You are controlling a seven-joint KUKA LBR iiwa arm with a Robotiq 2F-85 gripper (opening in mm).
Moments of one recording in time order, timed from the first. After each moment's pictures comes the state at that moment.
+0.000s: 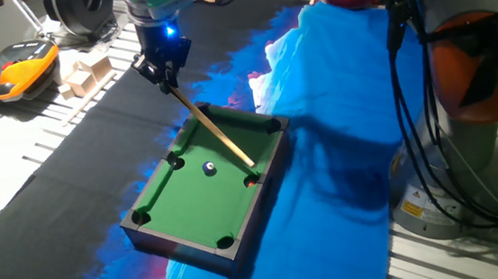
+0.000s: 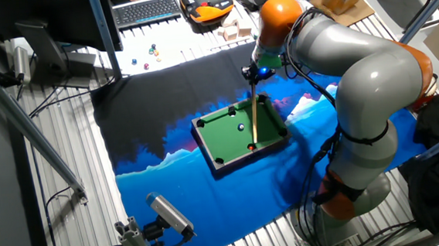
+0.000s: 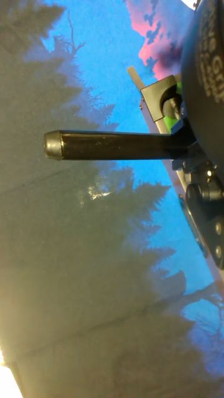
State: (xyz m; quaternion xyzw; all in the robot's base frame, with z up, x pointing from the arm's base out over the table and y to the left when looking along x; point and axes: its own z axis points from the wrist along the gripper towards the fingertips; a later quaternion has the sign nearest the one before) arm 0.546 0.045 0.197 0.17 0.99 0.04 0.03
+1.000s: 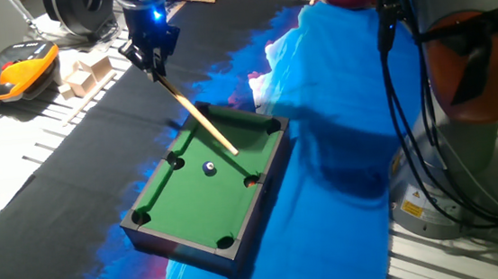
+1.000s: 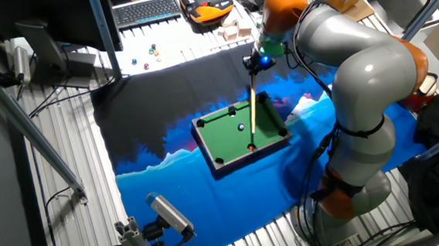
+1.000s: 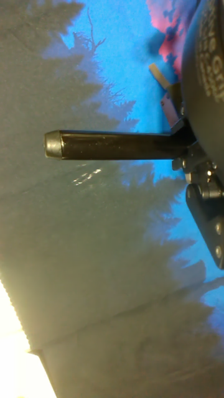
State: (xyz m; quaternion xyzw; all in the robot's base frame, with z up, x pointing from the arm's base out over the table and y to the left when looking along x) arm 0.583 0.031 0.211 0.18 0.98 0.05 0.04
